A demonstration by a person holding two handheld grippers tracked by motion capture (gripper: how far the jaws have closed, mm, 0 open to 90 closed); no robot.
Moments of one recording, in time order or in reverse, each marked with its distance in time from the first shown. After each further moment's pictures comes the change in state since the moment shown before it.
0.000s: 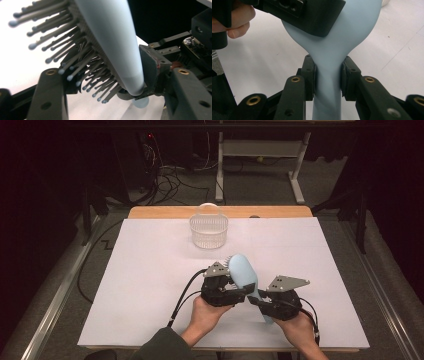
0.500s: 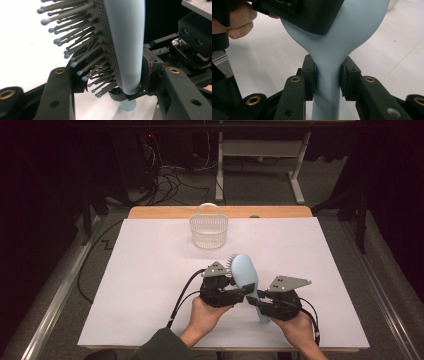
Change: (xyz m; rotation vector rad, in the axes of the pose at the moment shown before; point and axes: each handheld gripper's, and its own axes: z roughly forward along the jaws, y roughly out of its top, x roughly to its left) left arm -0.006 0.004 -0.008 -0.002 -0.026 0.018; right arm 0.000 0.000 -0.002 -0.030 0.045 0.010
